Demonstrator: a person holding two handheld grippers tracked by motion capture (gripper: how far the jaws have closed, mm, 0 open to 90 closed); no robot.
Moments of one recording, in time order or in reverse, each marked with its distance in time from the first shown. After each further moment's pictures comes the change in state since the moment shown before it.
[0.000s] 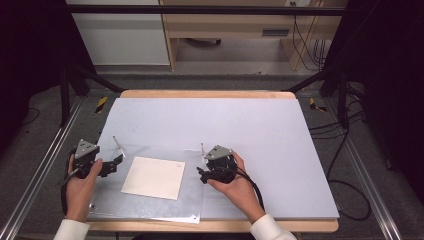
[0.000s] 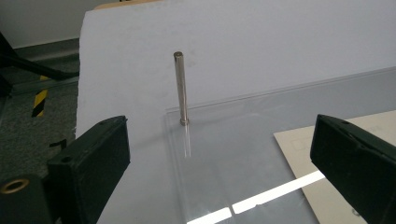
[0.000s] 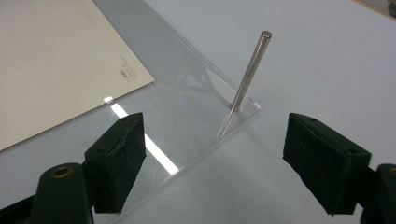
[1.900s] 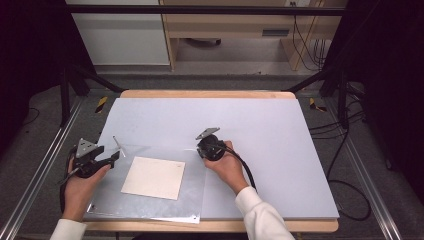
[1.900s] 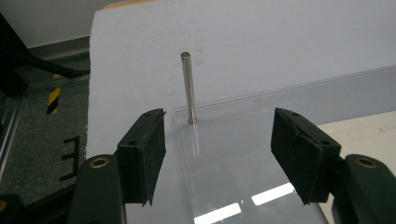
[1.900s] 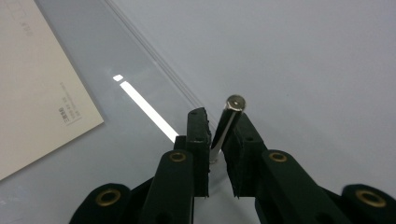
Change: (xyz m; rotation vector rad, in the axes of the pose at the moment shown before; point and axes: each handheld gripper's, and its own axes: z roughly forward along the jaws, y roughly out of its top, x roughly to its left) left arm -0.002 0.003 0.000 0.034 0.043 0.028; right arm -0.029 0.036 0.057 0.141 0.051 0.038
